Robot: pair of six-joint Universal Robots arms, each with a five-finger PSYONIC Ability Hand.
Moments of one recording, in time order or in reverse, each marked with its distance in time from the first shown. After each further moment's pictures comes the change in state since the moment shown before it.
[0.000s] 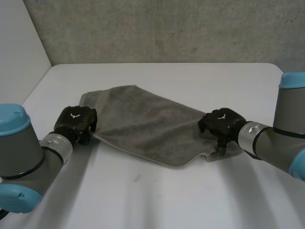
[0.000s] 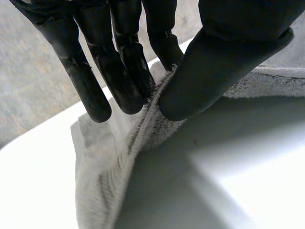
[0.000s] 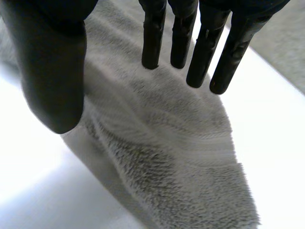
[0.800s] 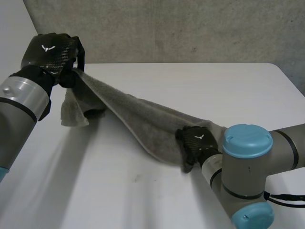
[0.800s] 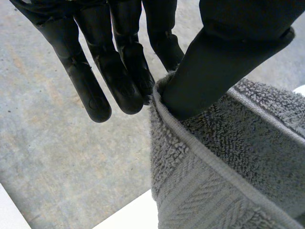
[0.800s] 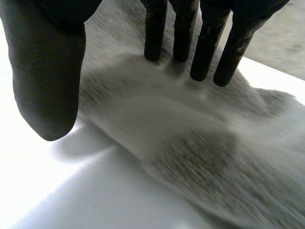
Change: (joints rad) left arm -0.036 0.277 0.221 -0.138 -0.013 -0.068; right arm 0.309 0.060 0.210 -0.445 0.380 0.489; left_hand 0.000 0.000 0.000 0.000 0.000; right_hand -0.085 -0.063 -0.074 -0.092 -0.096
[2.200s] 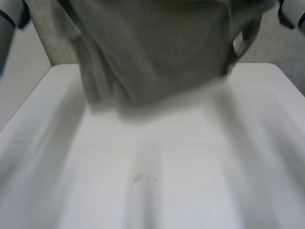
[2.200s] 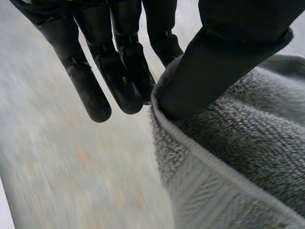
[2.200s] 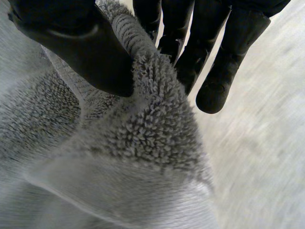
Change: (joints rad) left arm 0.073 -0.231 0.612 0.057 0.048 -0.104; right arm -0.364 -0.094 -0.993 0.334 -0.449 -0.182; left_hand 0.005 0.000 0.001 0.000 0.001; right_hand 0.938 0.930 0.926 0.953 0.985
